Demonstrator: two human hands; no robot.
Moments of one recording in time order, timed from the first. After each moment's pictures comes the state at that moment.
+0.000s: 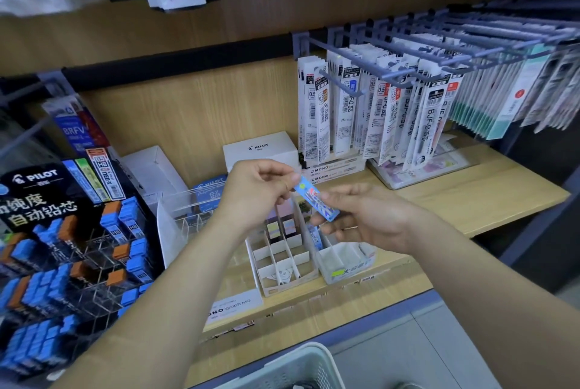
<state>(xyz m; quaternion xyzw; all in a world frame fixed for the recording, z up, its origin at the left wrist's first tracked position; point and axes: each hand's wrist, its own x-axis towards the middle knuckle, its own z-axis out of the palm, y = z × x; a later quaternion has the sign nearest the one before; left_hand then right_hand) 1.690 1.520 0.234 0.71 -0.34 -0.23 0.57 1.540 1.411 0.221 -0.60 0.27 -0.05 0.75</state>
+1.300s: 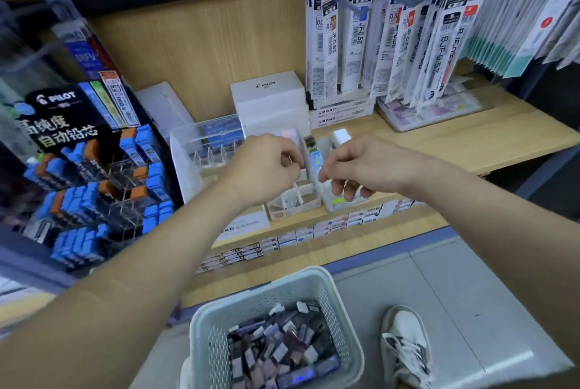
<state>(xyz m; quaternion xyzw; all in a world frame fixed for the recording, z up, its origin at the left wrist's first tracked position) 1.654 1.564 0.218 0.83 -0.51 -0.06 0.22 1.512 1.441 0.224 -0.82 0.27 0.02 0.50</state>
